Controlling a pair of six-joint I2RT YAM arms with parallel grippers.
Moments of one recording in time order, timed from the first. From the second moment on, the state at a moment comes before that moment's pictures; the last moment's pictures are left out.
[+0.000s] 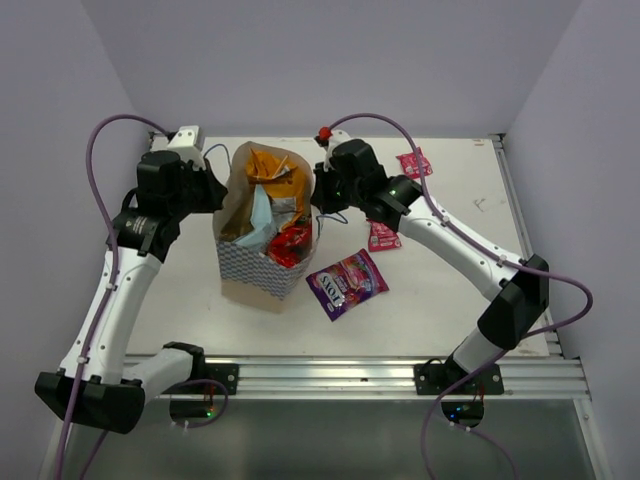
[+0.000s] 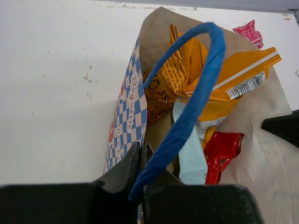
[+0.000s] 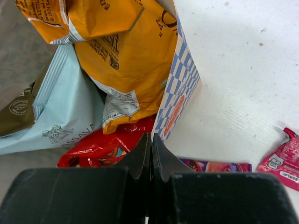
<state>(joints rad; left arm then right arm) -0.18 1.08 1.25 -0.63 0.10 -0.25 0.75 1.63 1.59 -0.53 0.01 0.36</state>
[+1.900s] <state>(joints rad) -0.10 1.14 1.19 -0.56 0.19 -0.30 0.85 1.89 2.05 -0.42 -0.04 -0.01</state>
